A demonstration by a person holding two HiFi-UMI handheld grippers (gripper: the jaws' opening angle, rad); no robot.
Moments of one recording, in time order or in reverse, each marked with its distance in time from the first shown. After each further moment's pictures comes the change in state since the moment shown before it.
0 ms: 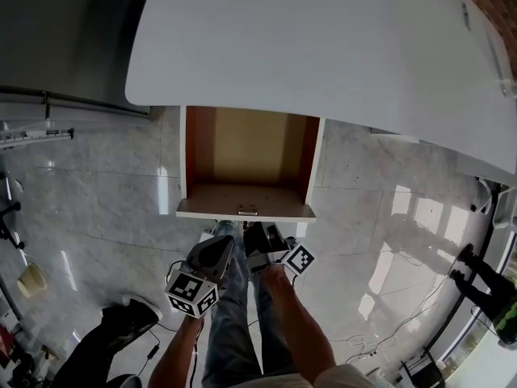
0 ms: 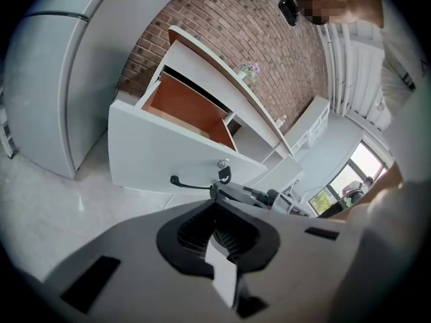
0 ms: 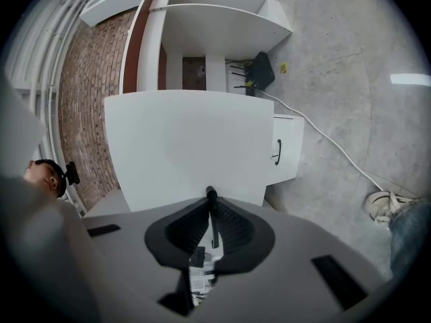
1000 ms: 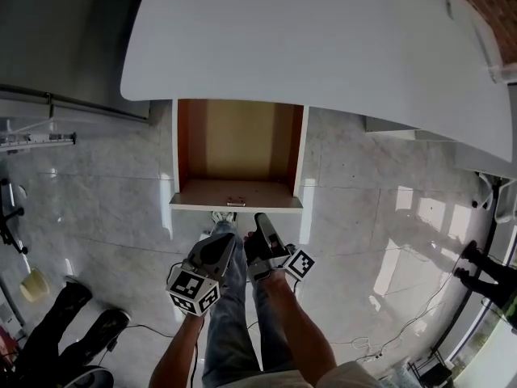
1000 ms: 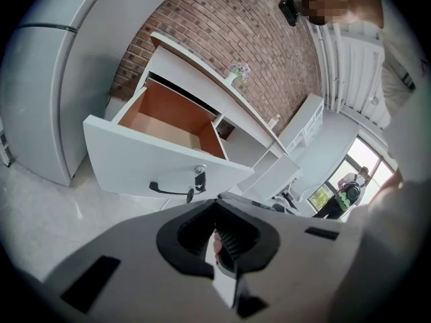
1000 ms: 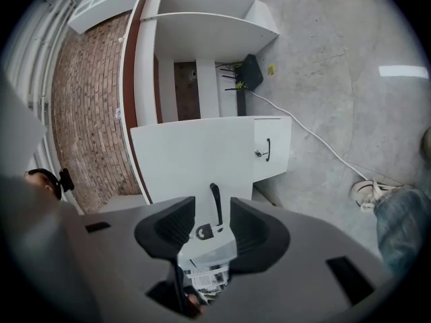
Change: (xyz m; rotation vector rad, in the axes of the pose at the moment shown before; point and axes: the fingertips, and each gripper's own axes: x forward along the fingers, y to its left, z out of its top) left arm 0.002 -0.030 0.003 0.043 -0.022 -0.011; right arm -0.045 -0.001 -0.002 0.078 0.016 -0.031
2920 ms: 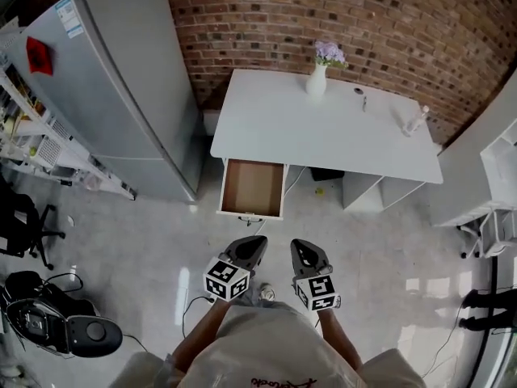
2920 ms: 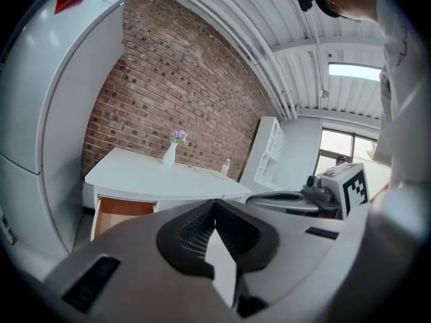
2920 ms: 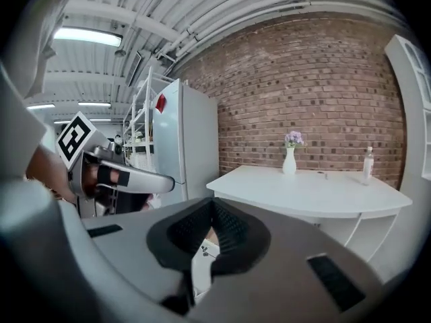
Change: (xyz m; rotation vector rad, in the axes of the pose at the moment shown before) left arm -0.184 -0.292 0.160 0.310 -0.328 -0.085; right arm -0.220 0.386 -0.065 -1.773 0.204 -0.046
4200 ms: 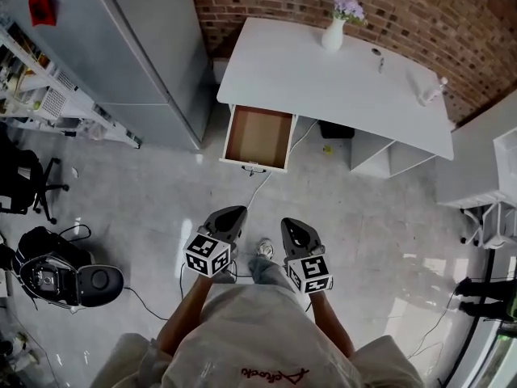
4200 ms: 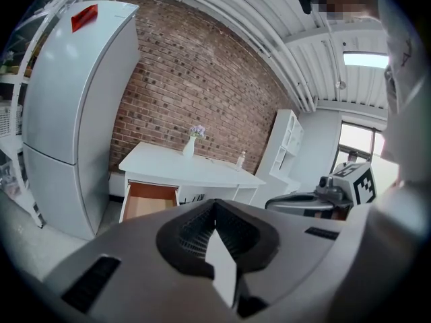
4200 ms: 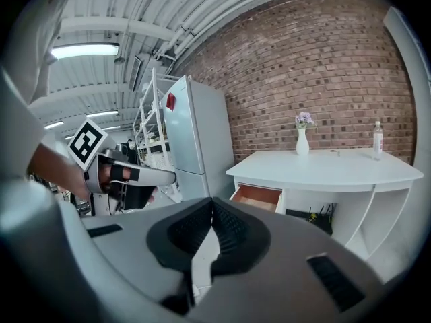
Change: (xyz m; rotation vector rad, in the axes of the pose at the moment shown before) left arm -0.072 0.001 -0.038 -0.041 0.057 0.167; right arm -0.040 0.058 -0.040 0.084 0.071 0.126
